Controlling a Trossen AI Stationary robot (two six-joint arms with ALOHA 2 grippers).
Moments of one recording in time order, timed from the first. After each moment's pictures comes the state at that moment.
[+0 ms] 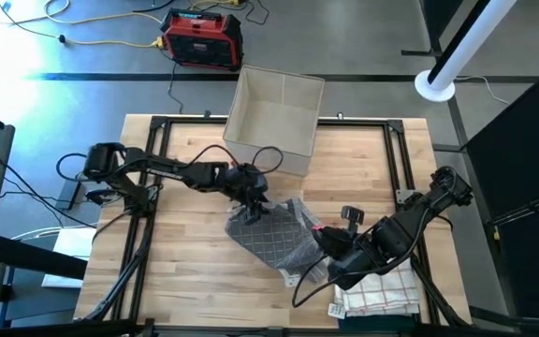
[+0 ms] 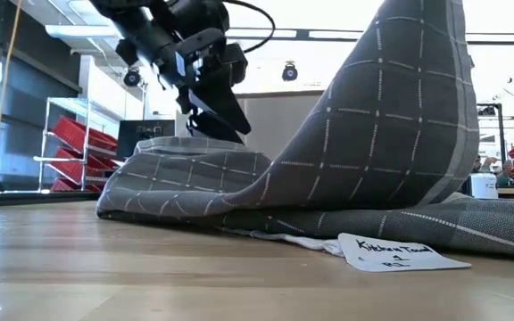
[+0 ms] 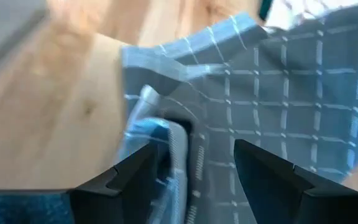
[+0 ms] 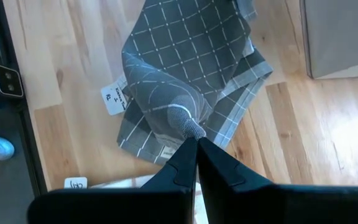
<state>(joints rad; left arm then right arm) 0.05 1.63 0.93 -0.07 0.21 -0.28 0.62 1.77 1.92 -1.50 0.37 0.81</state>
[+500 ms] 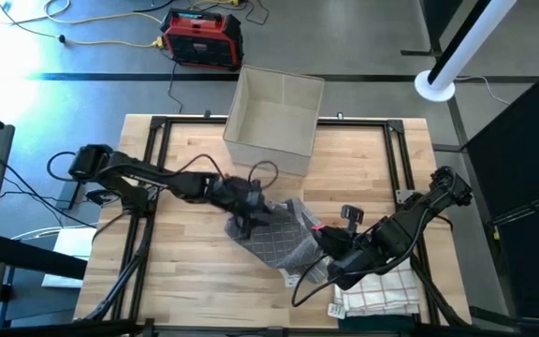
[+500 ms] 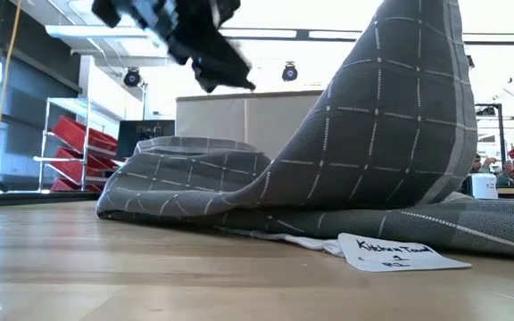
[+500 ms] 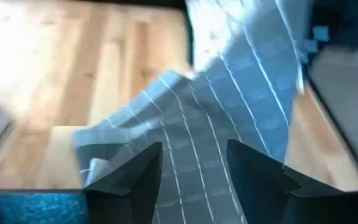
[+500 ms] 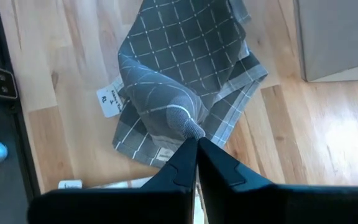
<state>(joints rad) -0.11 1.53 0.94 -0.05 0.08 -0.04 0.62 1.77 1.92 -1.51 0.39 0.81</state>
